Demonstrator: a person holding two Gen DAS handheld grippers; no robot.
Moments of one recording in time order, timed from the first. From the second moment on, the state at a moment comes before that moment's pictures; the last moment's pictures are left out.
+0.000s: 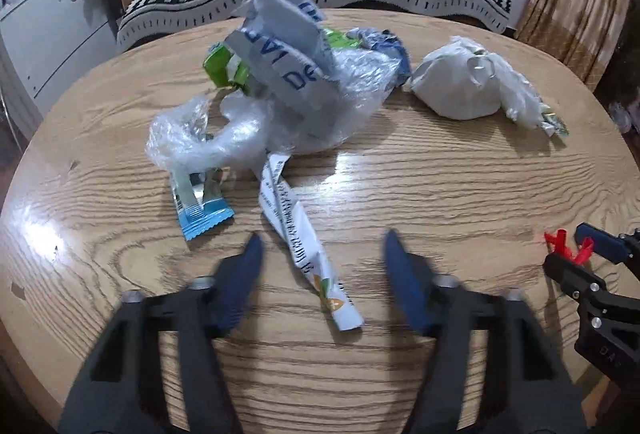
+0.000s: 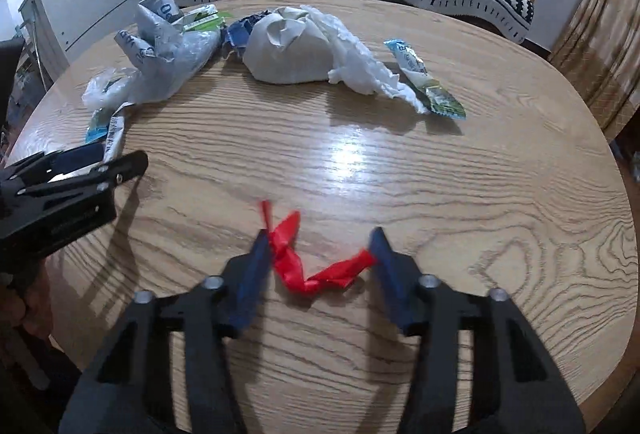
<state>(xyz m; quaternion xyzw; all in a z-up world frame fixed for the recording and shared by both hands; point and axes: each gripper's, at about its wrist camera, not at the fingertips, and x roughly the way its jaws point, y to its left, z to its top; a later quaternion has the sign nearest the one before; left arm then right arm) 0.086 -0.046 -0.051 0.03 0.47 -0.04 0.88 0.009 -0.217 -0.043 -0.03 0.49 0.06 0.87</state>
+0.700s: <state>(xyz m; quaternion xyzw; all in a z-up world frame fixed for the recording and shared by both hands) 0.039 -0.114 0.011 -0.01 0.40 -0.16 0.90 -0.024 -0.292 -0.006 0.03 0.45 0.03 0.89</state>
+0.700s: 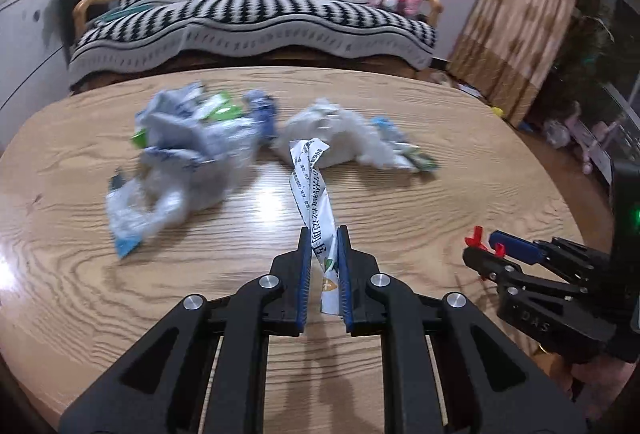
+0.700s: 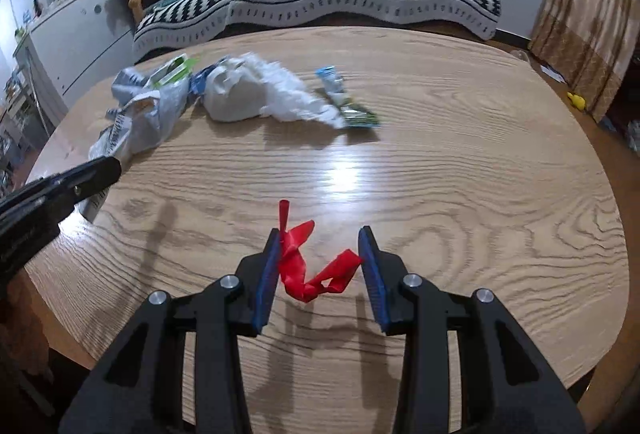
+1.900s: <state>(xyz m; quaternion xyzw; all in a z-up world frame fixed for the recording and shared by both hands) -0.123 -0.528 -0.060 0.17 0.39 -0.50 0.75 -0.289 -0.725 -0.103 0.30 0.45 -0.29 0.79</state>
